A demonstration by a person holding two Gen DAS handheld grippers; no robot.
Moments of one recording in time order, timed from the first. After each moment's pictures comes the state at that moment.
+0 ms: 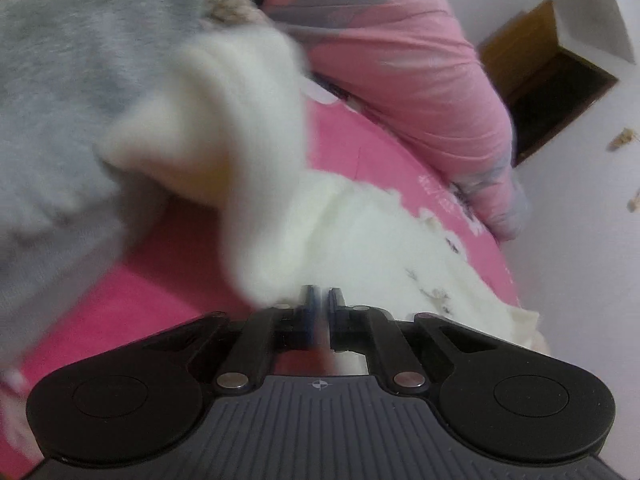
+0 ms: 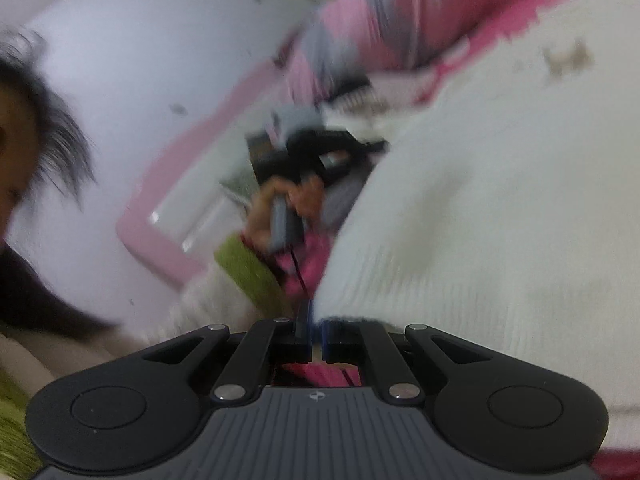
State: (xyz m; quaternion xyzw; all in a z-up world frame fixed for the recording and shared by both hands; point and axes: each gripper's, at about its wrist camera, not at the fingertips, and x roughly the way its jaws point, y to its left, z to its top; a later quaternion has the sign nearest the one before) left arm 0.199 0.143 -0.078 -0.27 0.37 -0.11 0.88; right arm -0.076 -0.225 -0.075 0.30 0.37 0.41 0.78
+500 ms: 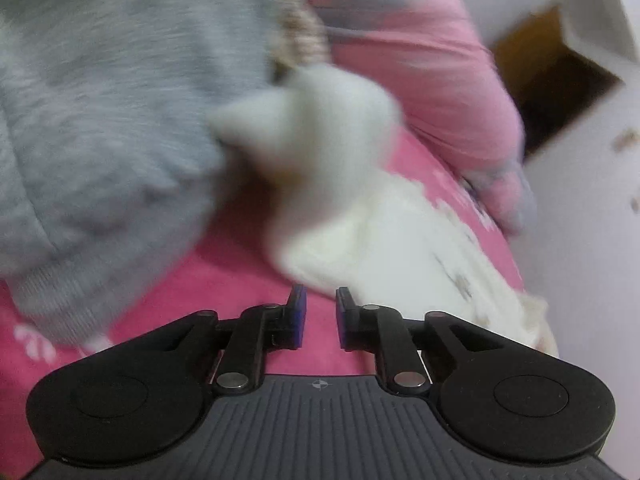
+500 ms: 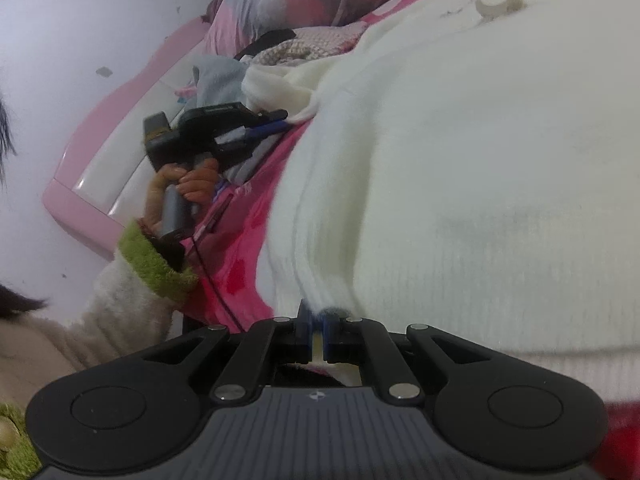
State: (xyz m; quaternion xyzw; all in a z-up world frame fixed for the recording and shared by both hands) left arm 0.137 0.159 -0.084 -0.29 0.39 -0.18 0.86; right arm -0.083 -0.223 -0.094 0.25 0.44 0.33 0.80
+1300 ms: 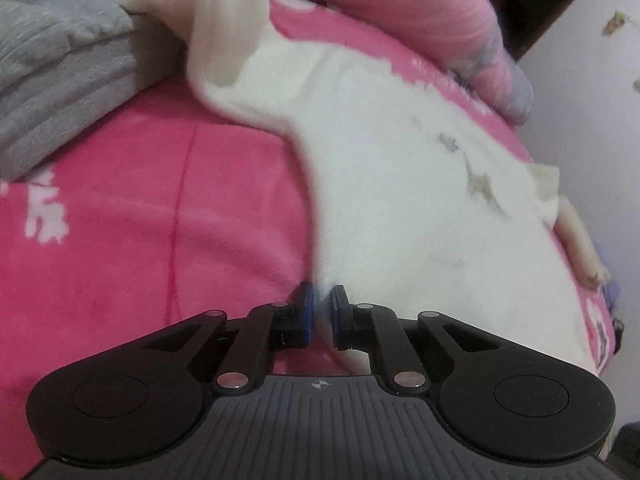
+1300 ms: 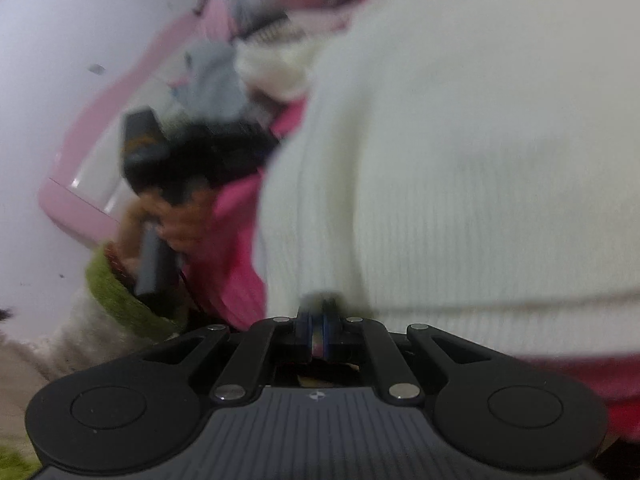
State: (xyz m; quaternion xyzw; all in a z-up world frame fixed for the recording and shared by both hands) left arm 0.090 0.093 -0.095 -0.20 0.44 -0.19 0.85; right arm -0.068 -0.201 -0.114 0.26 0.46 0.33 0.79
